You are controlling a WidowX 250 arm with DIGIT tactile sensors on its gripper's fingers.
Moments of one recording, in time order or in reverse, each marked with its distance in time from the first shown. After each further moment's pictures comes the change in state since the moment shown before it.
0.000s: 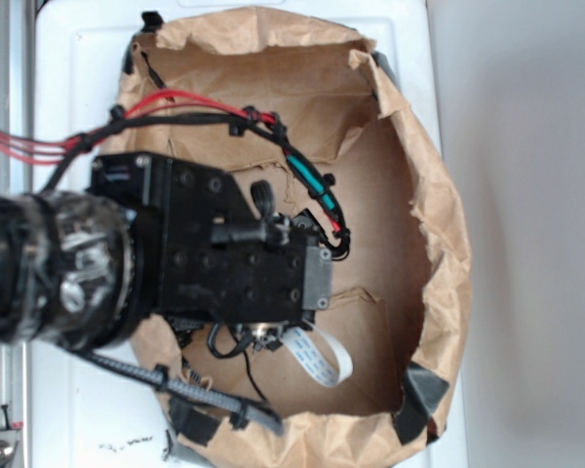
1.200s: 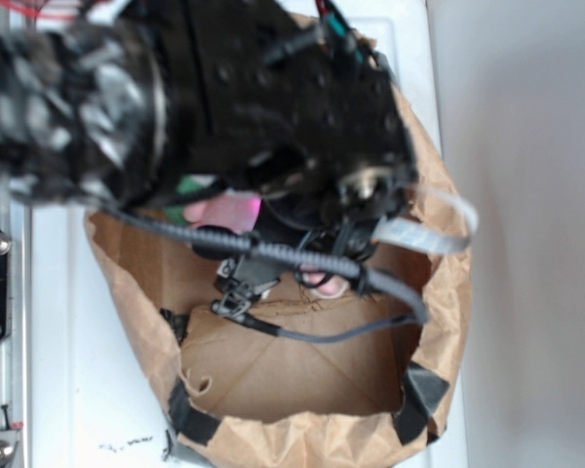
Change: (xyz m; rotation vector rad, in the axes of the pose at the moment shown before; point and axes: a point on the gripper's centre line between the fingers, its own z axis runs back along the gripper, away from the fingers) arm -0.032 0.052 0.063 -0.077 -0.079 0.562
